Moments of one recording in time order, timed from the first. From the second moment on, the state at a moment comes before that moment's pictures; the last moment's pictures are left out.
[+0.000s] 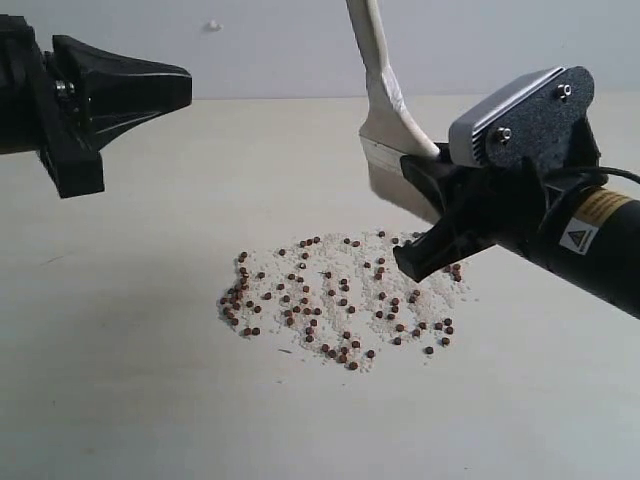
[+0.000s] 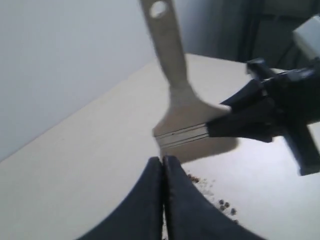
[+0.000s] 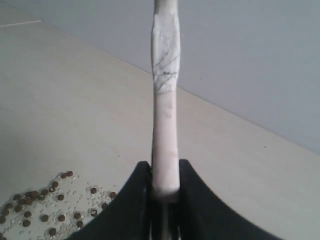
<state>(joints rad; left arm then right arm) -0.28 1.24 -0.69 -1.73 0.80 2.01 0.61 1.36 -0.39 0.05 -0.60 -0.22</state>
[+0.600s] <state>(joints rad) -0.25 1.67 -0.76 -1.73 0.86 2.09 0.61 1.31 -0.42 -0.13 -0.52 -0.21</state>
